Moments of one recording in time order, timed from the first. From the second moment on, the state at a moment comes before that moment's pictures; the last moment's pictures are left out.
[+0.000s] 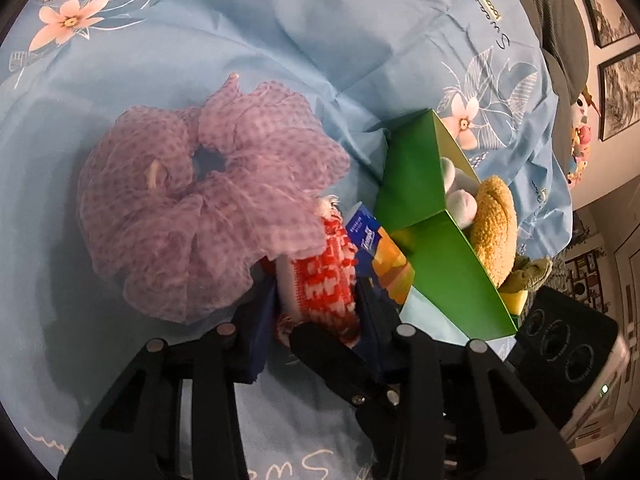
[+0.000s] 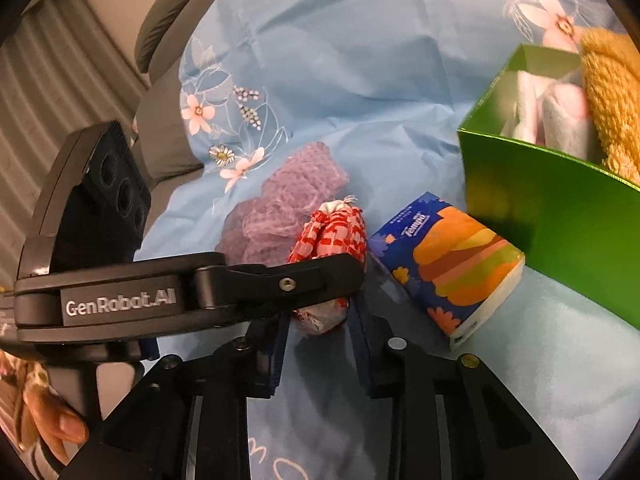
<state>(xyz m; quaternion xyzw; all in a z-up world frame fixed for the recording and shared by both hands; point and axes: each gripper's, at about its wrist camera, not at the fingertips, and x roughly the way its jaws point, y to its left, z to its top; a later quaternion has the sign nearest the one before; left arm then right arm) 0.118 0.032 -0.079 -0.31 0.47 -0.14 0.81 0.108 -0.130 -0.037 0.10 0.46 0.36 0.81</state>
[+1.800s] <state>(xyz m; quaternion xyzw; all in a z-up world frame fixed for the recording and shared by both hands) 0.220 -0.248 0.001 -0.05 0.48 -0.24 0.84 0.152 -0.361 0.004 0.26 0.31 0.15 0.90</state>
